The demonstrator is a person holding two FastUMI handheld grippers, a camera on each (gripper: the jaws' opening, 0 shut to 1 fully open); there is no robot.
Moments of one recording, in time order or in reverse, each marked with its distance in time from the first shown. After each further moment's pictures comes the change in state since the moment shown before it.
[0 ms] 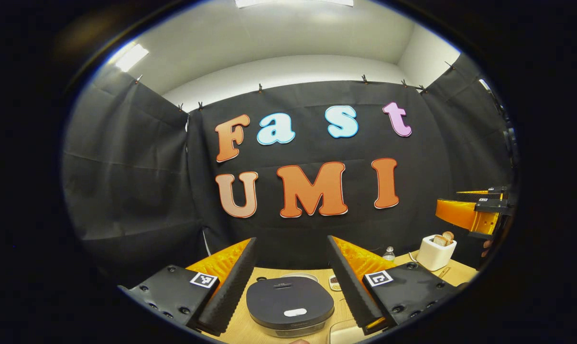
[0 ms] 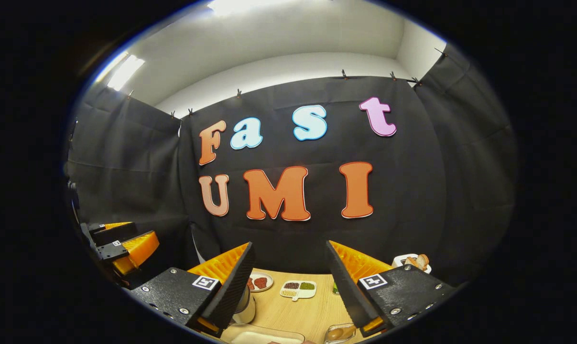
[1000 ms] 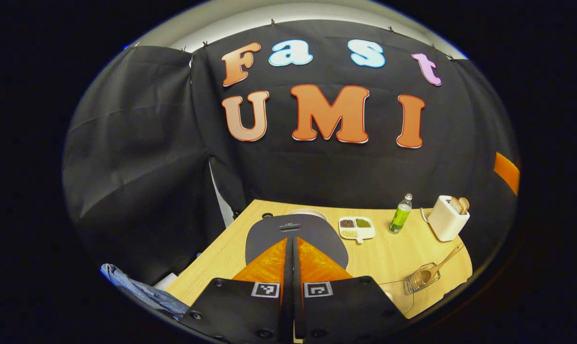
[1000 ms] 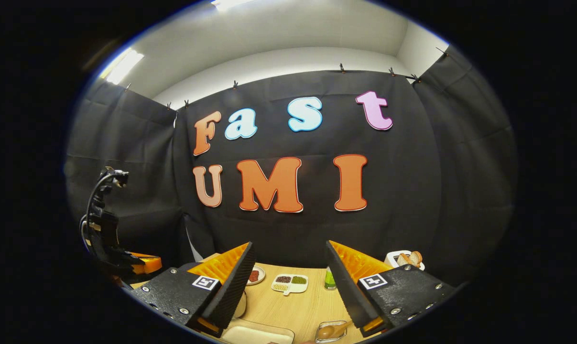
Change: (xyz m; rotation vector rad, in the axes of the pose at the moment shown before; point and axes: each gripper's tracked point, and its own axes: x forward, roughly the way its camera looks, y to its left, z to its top) left arm 0.025 0.018 -0.146 -0.059 0.554 0.091; right arm 0.003 -0.015 -0.018 -0.034 0.048 -0.025
